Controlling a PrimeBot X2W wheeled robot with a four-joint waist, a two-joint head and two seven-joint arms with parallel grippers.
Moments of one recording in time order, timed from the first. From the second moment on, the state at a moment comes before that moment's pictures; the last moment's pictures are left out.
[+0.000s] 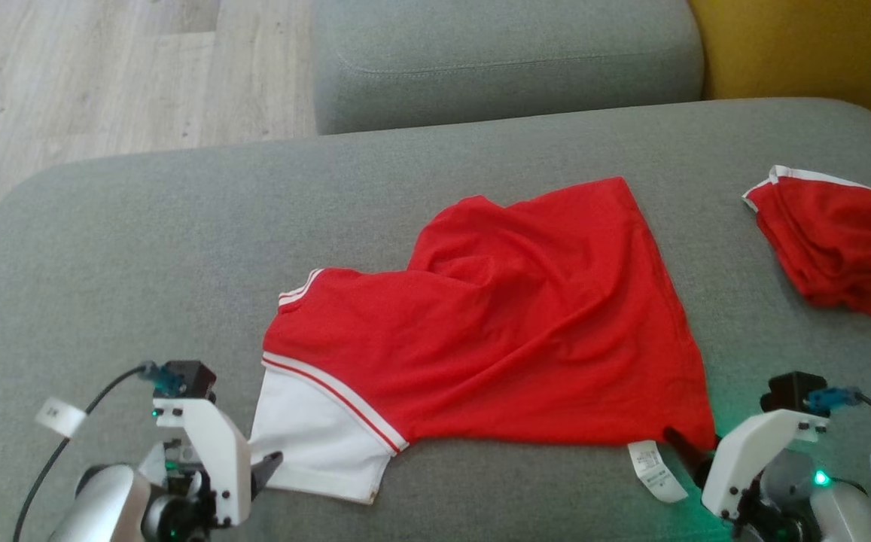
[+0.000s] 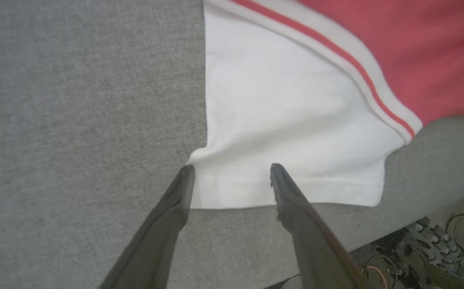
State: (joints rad) left arm -0.19 0.28 -0.35 0.49 -0.56 -0.09 0.64; right arm -0.10 -0.17 0.07 0.53 0.52 0.12 0.52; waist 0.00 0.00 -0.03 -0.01
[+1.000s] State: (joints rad) left arm -0.24 0.30 -0.38 0.49 -0.68 -0.12 0.64; right arm -0.16 -0.22 0.22 0.55 0.67 0.12 0.30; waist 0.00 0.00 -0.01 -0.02
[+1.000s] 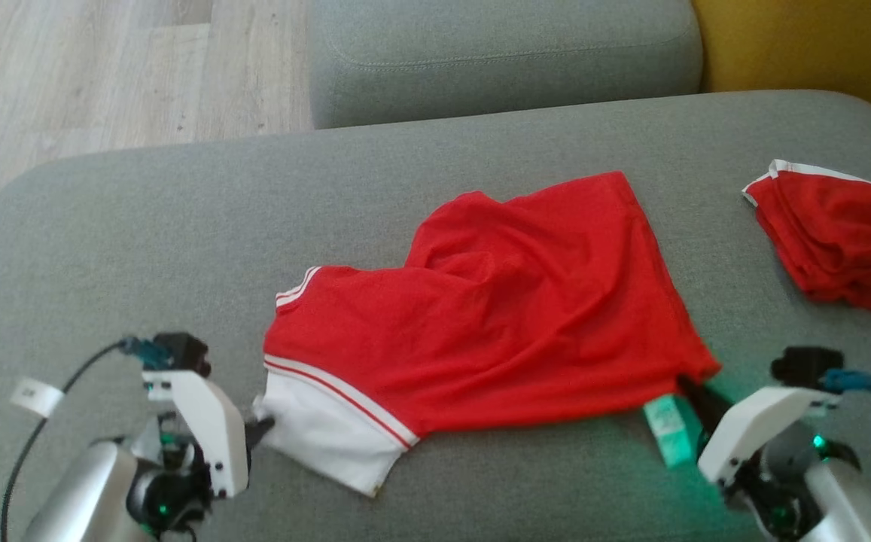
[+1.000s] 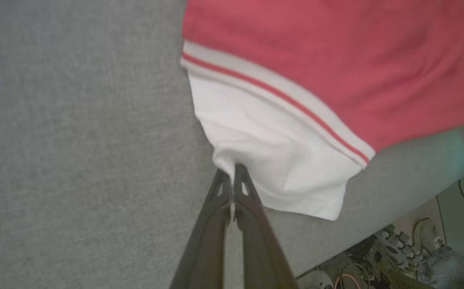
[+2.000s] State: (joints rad) left arm -1.60 0.11 -0.15 0.88 -0.60 -0.05 0.00; right arm -1.49 -0.43 0.38 0.65 1.02 0.12 0.01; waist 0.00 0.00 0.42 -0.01
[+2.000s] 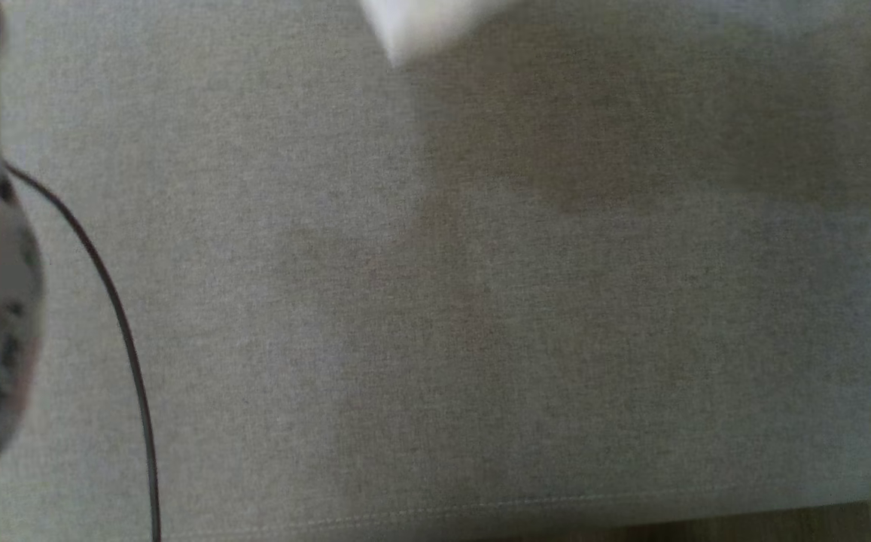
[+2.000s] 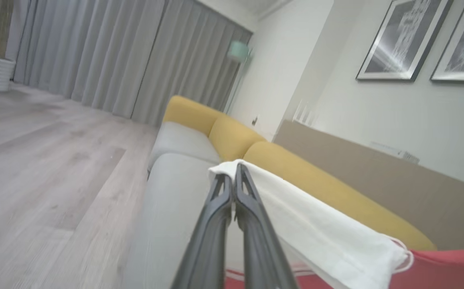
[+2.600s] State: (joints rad) left arm -1.24 0.14 -0.38 1.12 -0.64 -0.12 0.20; right arm -1.04 -0.56 0.86 0.61 1.27 0.12 0.09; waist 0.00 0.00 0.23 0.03
